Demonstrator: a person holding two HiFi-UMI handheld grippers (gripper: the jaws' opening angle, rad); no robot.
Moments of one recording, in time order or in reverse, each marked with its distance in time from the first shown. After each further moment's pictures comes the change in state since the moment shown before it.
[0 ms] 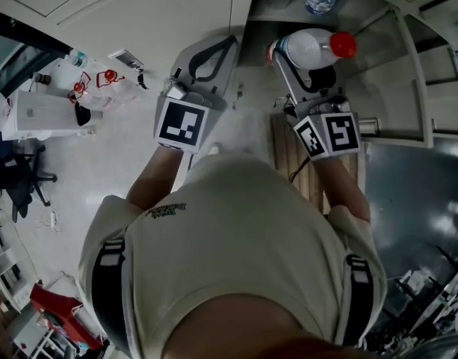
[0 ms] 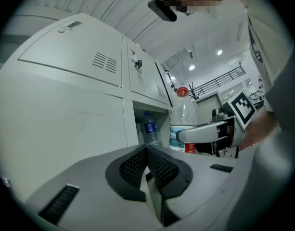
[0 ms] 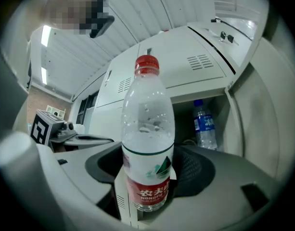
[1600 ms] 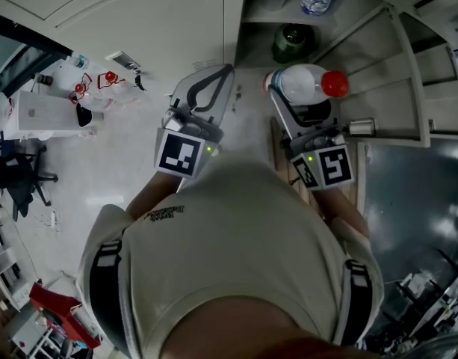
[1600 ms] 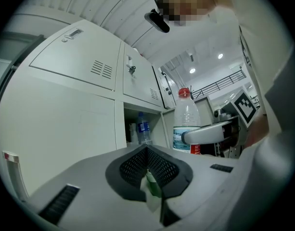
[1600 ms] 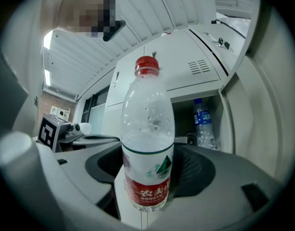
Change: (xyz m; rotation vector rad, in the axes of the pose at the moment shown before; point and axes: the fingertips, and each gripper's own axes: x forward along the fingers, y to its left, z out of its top) left arm -0.031 -0.036 -0.006 -0.048 -0.020 -0.003; right arm -0.051 0.025 -0.013 0.015 0.040 0.037
